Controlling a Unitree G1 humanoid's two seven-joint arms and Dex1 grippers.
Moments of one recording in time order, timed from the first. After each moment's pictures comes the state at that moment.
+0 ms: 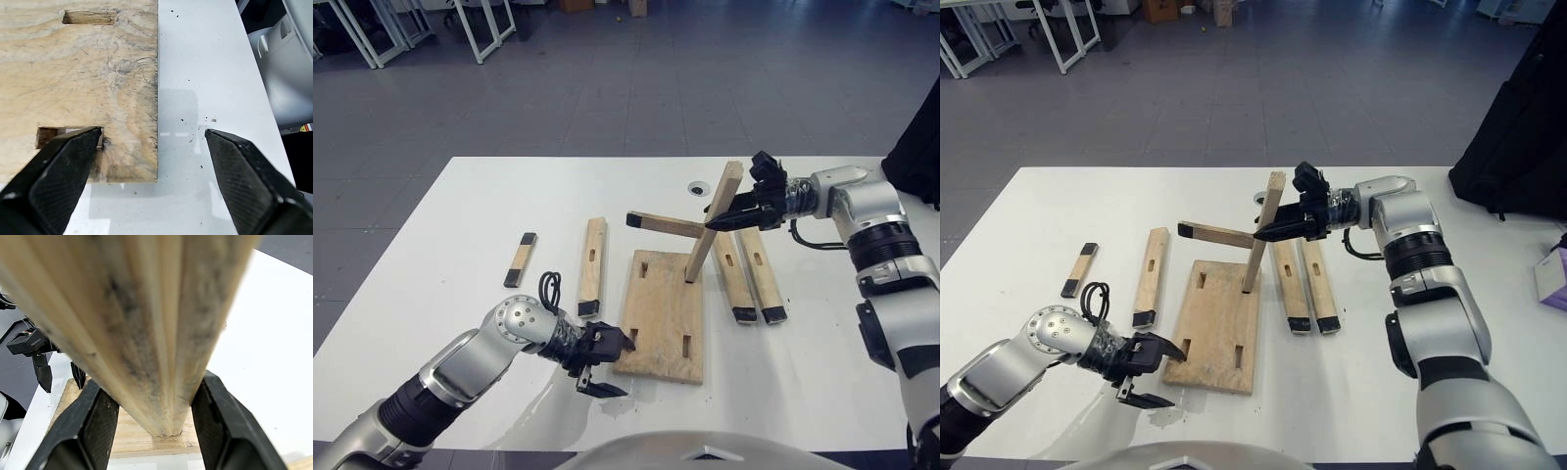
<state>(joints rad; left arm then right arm) -0.07 0.90 -0.49 -0.46 -0.15 0.45 -1.21 -0.92 -0.52 0.28 0.73 0.32 0.45 1.55</state>
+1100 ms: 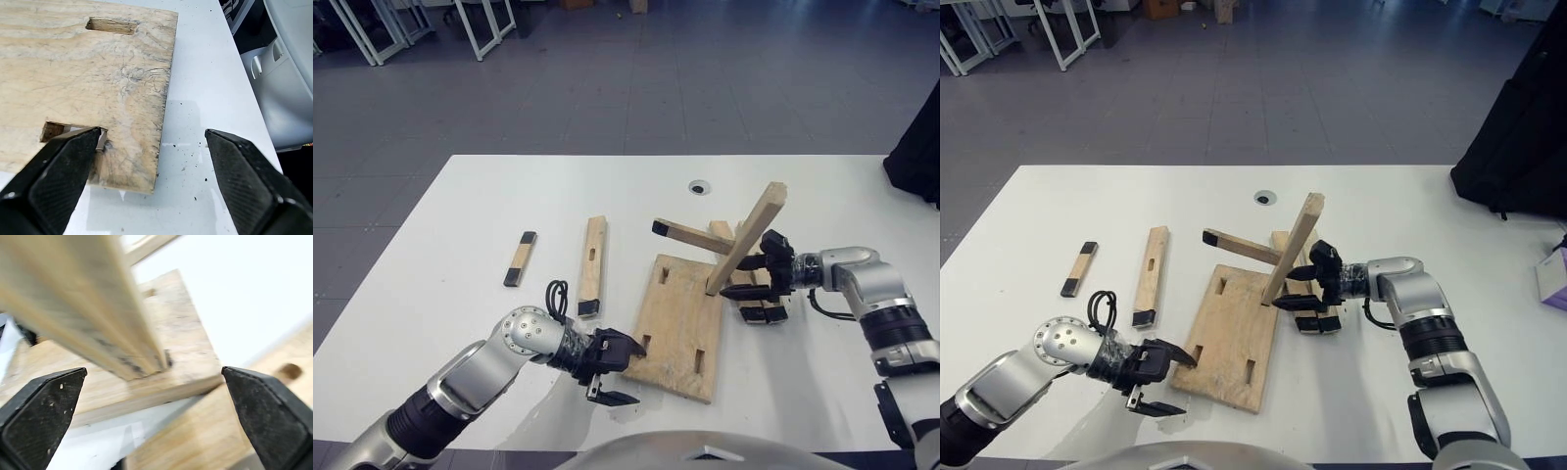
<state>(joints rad) -0.02 0.86 -0.50 -0.49 -0.16 0.42 -1.16 -0.47 -0.58 0.17 0.43 0.27 0.48 1.27</state>
